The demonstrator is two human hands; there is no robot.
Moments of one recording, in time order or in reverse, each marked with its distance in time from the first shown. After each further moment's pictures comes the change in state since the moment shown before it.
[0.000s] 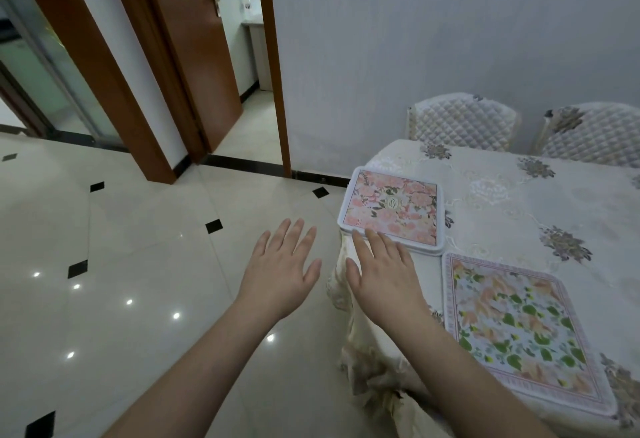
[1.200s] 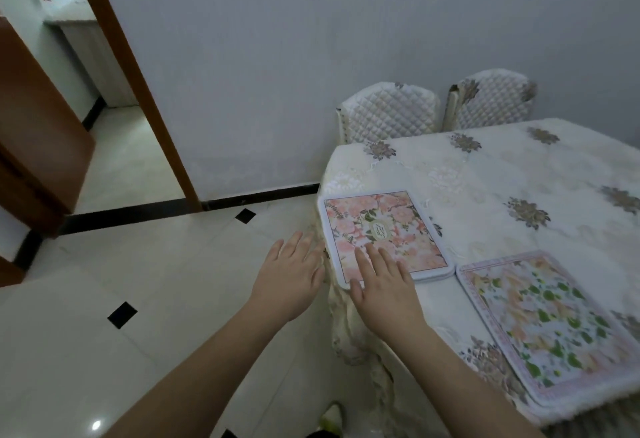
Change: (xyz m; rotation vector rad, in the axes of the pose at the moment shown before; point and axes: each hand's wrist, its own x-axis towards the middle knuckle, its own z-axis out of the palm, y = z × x) left_hand 0.281 -0.116 0.079 -0.064 -0.055 0.583; right_hand 0.206 -0.035 0.083 -0.030 -0.052 0.522
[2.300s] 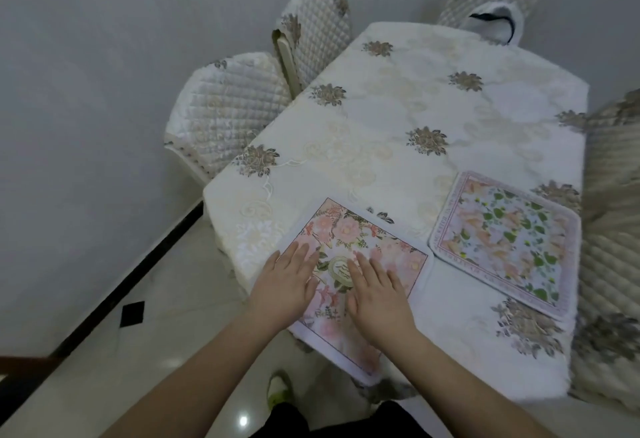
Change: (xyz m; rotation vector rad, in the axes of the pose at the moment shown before) left_hand 0.312 -0.037 0.102 0.032 -0.244 0.778; right_hand 0.176 0.040 0.069 0.144 -0.078 0.719
